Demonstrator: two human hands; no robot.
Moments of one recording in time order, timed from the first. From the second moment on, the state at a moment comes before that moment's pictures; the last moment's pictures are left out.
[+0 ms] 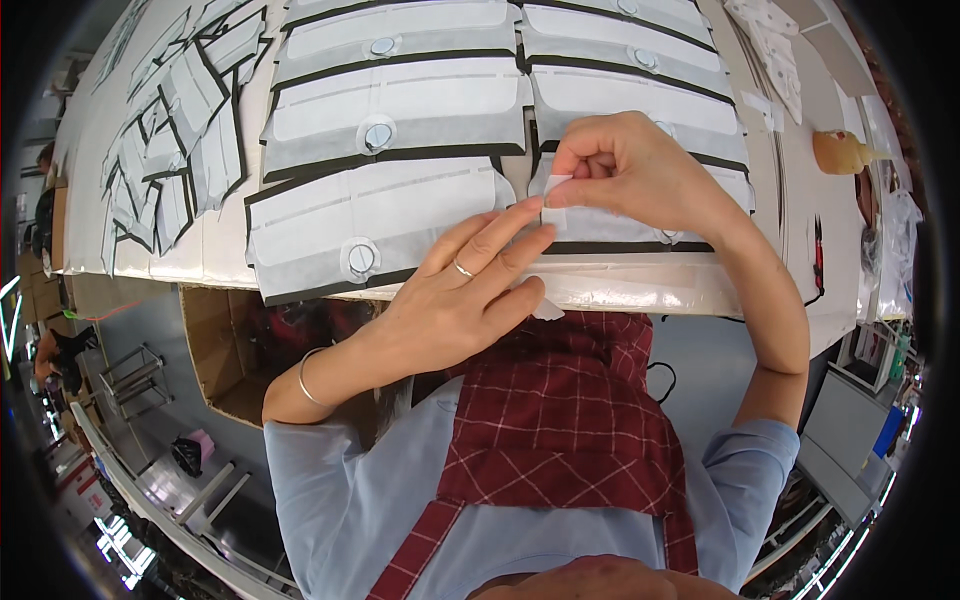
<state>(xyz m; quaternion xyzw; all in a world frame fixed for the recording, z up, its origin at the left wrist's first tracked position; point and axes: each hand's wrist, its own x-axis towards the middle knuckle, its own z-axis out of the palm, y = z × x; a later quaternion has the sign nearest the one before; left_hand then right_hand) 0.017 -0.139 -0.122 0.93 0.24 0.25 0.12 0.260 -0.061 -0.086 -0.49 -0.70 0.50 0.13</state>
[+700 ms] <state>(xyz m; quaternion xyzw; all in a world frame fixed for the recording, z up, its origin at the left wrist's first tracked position) 0.009 -0.133 -0.095 0.76 0.44 0.33 0.35 0.262 -0.093 -0.077 -0.39 -0.88 0.22 0.18</state>
